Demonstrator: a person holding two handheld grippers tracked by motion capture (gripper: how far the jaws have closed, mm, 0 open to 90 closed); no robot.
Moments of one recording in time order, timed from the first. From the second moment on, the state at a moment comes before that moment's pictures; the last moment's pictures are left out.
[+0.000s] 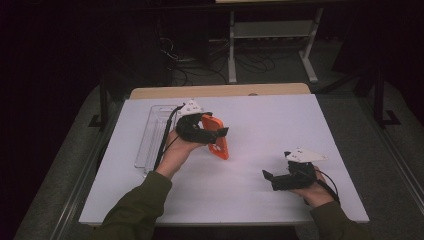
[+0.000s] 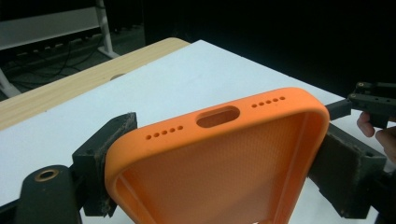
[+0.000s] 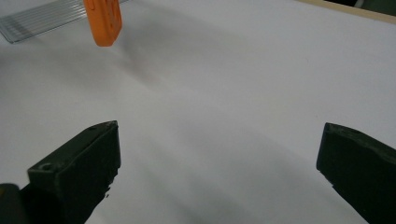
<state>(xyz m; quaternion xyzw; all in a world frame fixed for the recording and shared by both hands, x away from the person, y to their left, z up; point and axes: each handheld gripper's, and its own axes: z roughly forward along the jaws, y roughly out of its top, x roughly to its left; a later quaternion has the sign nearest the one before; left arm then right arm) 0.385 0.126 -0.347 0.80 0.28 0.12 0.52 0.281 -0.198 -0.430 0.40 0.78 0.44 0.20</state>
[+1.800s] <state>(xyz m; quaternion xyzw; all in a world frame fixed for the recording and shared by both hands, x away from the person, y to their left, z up) 0.433 0.175 -0.290 0.76 0.32 0.19 0.53 0.282 -0.195 -0.432 0.39 0.79 0.42 0.20</state>
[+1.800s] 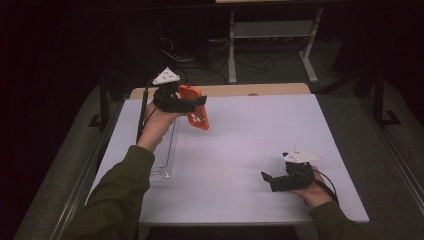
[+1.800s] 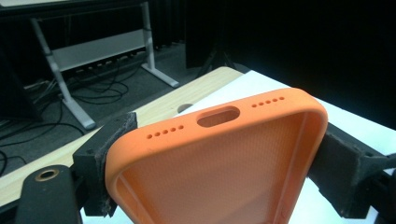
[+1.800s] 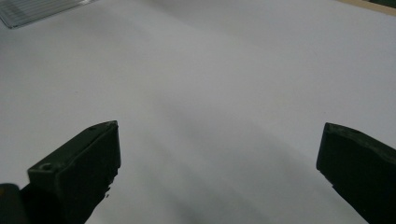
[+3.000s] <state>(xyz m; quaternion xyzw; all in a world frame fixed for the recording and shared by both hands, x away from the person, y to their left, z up) 0.467 0.225 -0.289 0.73 0.39 0.27 0.49 0.282 -0.194 -0.433 0.39 0.79 0.42 0.19</state>
